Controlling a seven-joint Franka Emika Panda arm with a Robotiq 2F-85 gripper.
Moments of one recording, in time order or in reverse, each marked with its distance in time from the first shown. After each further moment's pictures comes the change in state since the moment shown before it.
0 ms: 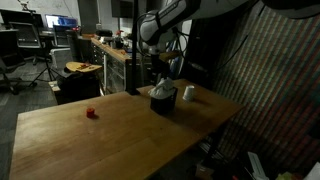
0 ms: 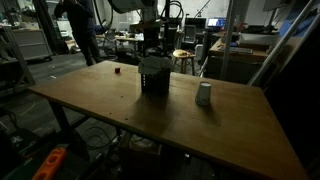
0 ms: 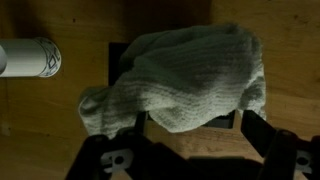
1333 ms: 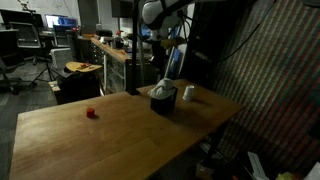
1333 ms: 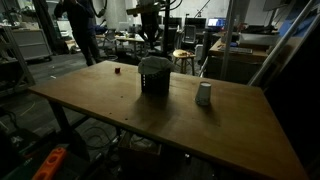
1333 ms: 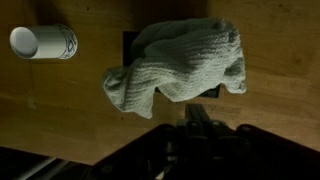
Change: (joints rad) arm 0.001 -0.107 0.008 -0.013 0.000 0.003 -0.001
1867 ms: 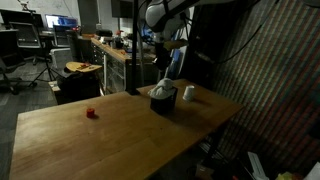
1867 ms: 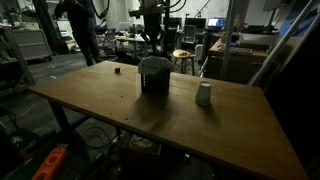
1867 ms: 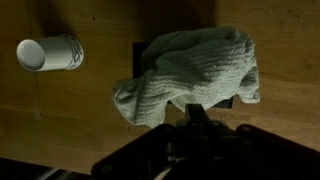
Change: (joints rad) arm -0.016 0.000 -0.010 -0.020 0.000 0.000 0.000
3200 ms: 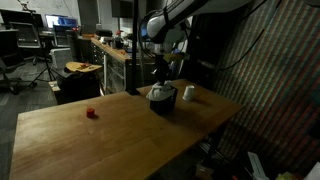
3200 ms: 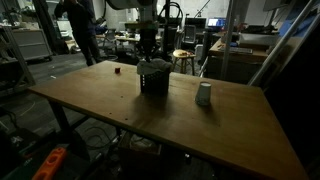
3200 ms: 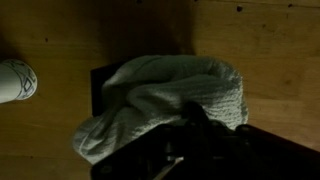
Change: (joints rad) arm -0.004 -0.004 0.000 -0.134 0.114 0.082 -0.008
